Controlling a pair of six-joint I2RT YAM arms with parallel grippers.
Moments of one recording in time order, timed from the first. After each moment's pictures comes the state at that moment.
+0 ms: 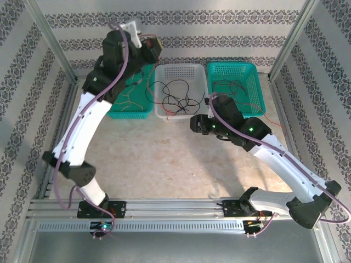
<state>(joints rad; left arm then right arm) -0.47 1.73 2.25 -0.62 0.03 -0.61 0.67 1.16 1.28 -0.85 -0.02 0.62</state>
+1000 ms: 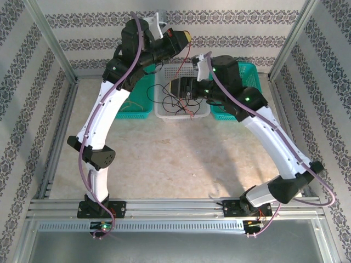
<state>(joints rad) -0.52 1.97 2.56 -0.62 0.34 -0.88 0.58 1.47 1.76 -0.69 -0.36 0.50</state>
